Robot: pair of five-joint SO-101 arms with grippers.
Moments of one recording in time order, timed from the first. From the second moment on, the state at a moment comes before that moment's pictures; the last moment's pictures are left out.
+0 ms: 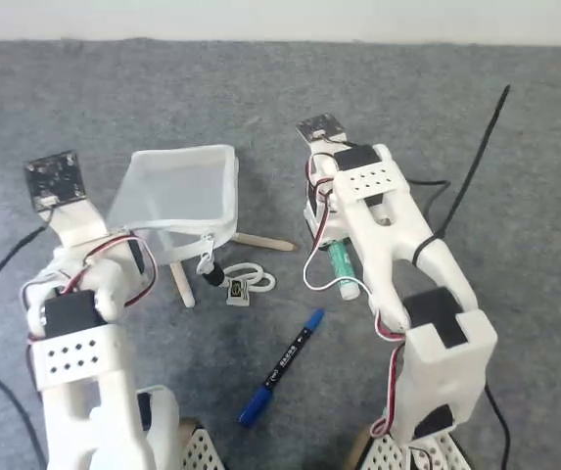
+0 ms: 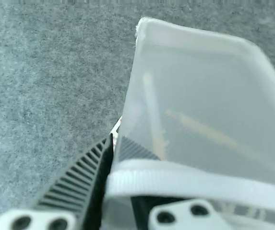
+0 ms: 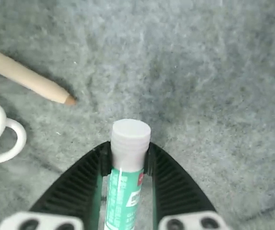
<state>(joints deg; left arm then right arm) -21.0 -53.9 58.1 58.3 9.0 -21.4 17.4 0.4 75.9 3.1</state>
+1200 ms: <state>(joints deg) -15.6 -53.5 25.3 78.3 7.3 -21.4 8.8 6.2 74.1 3.1</state>
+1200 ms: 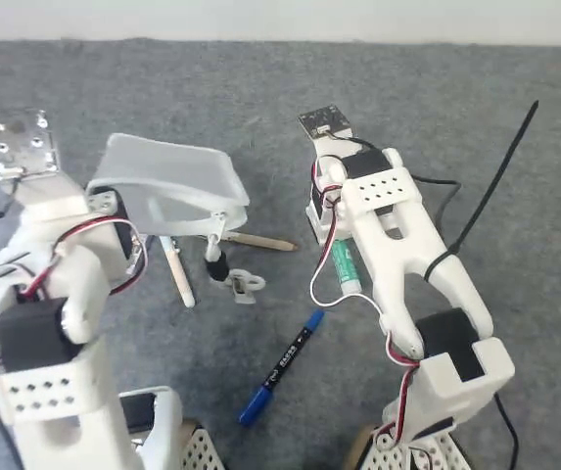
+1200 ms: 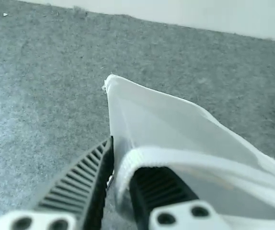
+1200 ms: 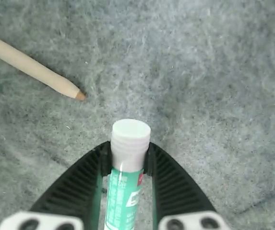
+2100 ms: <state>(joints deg) -10.2 -23.5 6.4 85.5 13.7 -20.3 1.2 9.5 74.1 3.1</state>
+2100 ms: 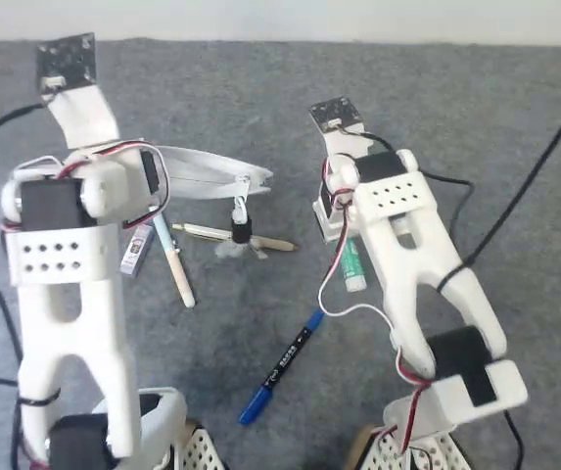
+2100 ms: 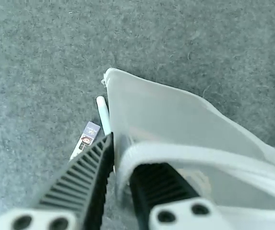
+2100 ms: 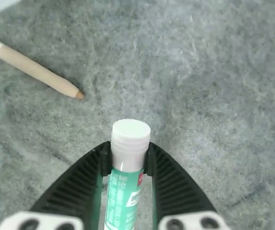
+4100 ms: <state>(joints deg) -14.6 -23.3 6.4 90.2 29.1 -32.0 -75.8 41.1 55.6 2.9</state>
